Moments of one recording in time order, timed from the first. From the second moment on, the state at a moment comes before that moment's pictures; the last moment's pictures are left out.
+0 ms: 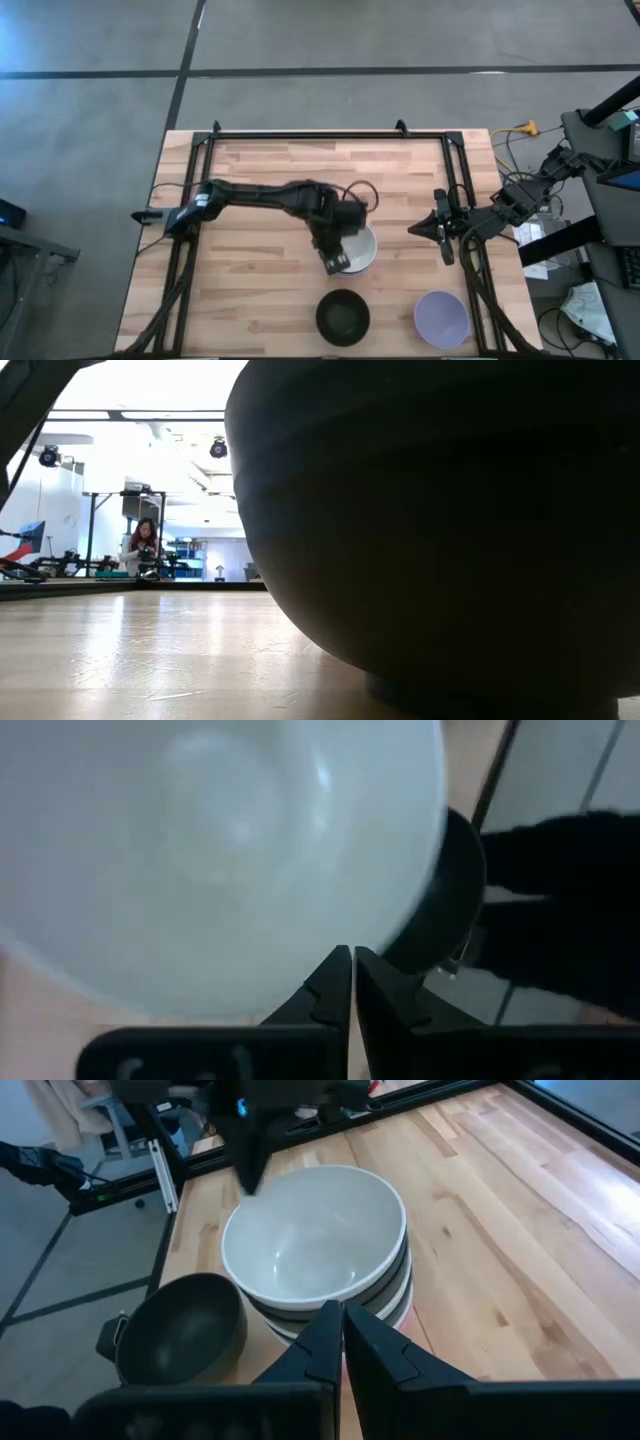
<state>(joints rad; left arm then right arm) -0.12 2.16 2.35 -1.40 0.35 -0.54 0.60 0.72 0.78 -0.59 0.51 0.58</state>
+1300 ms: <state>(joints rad) -0.16 1.99 2.28 -1.57 0.17 -0.42 0.60 0.80 0.77 -0.60 0.21 0.74</state>
